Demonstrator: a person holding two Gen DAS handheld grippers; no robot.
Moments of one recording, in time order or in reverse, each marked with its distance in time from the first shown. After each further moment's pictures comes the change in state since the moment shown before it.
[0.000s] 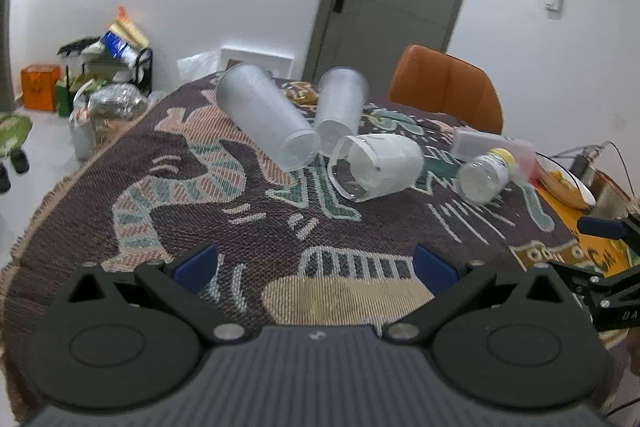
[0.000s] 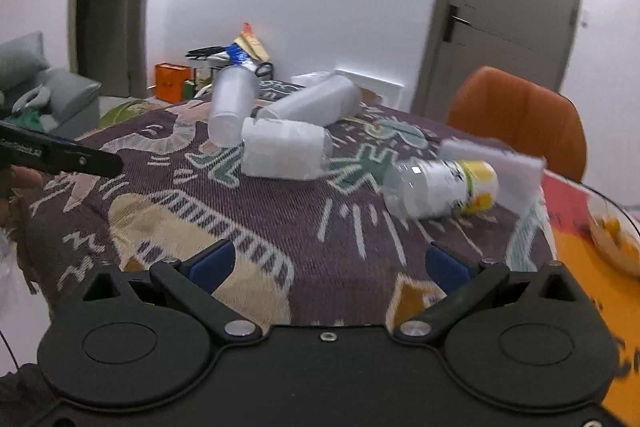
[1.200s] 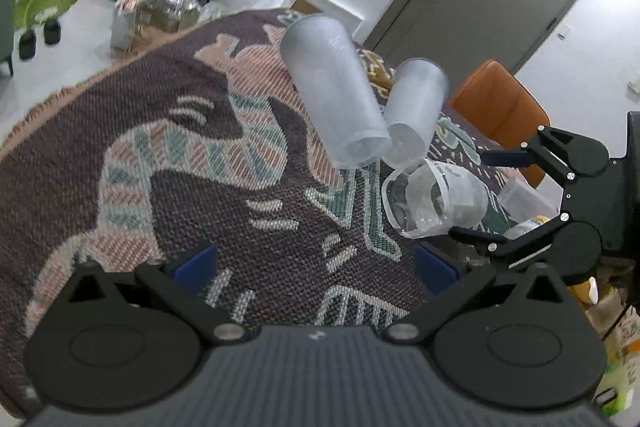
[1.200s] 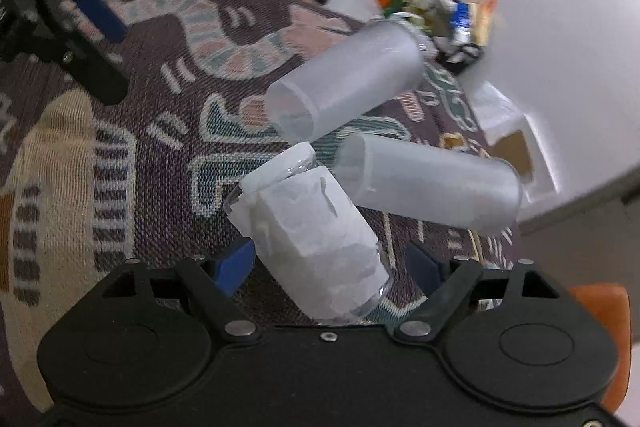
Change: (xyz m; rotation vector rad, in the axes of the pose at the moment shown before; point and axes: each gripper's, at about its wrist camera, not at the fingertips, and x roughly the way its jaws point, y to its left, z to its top) left arm 0.061 0.042 0.033 -0.374 0.145 0.031; right arm 0.165 0.042 0.112 -0.914 0.216 0.354
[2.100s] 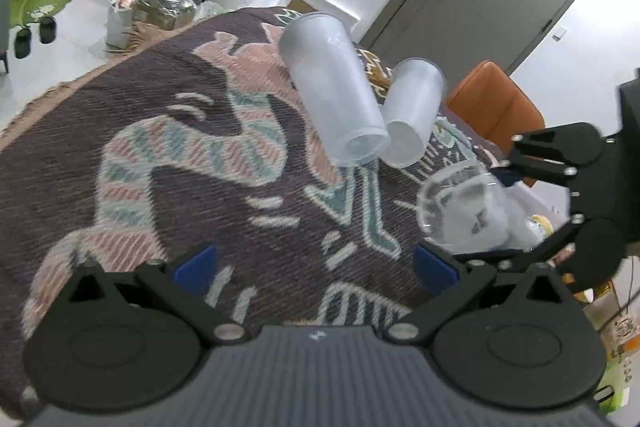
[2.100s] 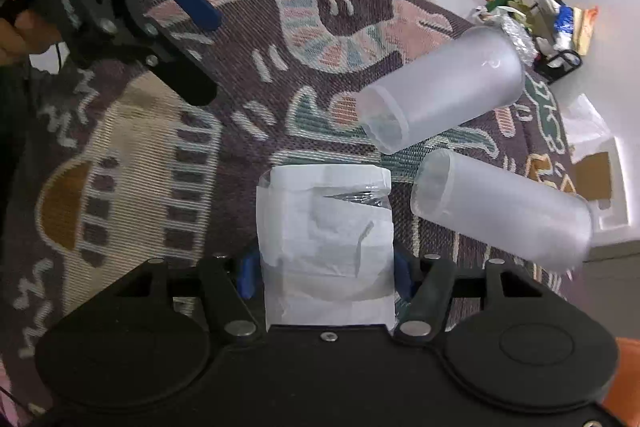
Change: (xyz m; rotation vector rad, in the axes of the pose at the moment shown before) left arm -0.006 0.004 -0.006 0.009 -0.008 -0.015; right arm -0.005 0.002 0.022 -0.140 0.082 0.263
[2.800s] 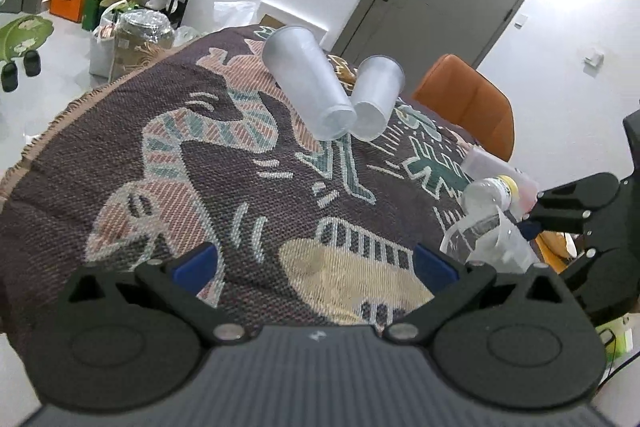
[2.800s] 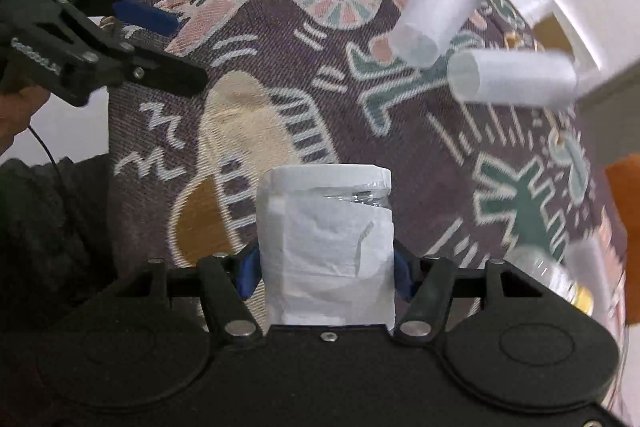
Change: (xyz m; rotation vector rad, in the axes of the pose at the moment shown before) left arm -0.065 0.006 -0.043 0.113 -0.049 -0.060; right arm -0.042 0.096 -0.005 0.463 0.109 -0.058
